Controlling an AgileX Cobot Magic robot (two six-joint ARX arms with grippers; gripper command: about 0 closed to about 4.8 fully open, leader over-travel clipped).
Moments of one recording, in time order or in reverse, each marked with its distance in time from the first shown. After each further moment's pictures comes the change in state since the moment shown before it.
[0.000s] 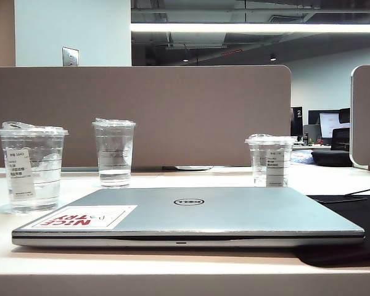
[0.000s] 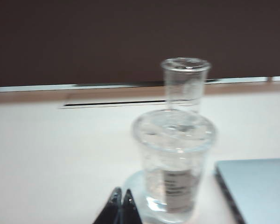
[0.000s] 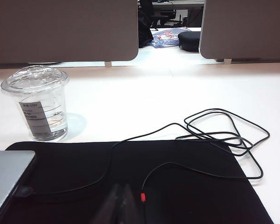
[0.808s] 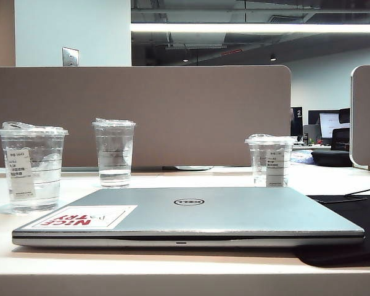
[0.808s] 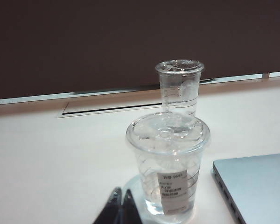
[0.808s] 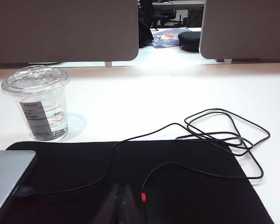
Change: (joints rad) left arm -0.032 0.000 0.000 0.009 0.002 0.061; right arm 0.000 0.000 0.000 0.000 0.000 0.000
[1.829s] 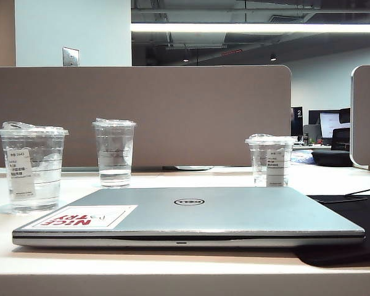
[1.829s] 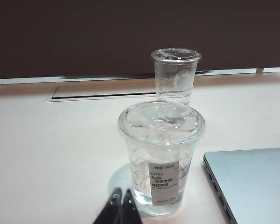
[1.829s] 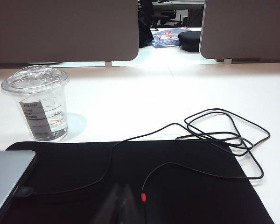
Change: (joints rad) left arm 0.000 0.079 0.000 0.035 0.017 -0.064; right arm 0.000 0.000 0.000 0.000 0.000 0.000
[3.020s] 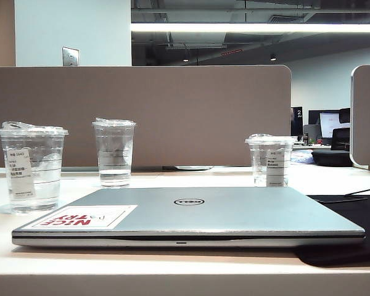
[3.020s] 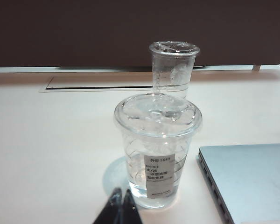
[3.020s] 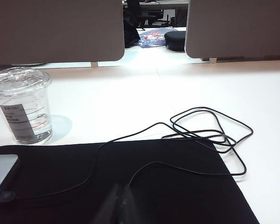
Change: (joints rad) left arm 0.000 0.000 0.000 -0.026 0.007 -0.028; right arm -0.050 0.000 0.000 0.000 0.000 0.000
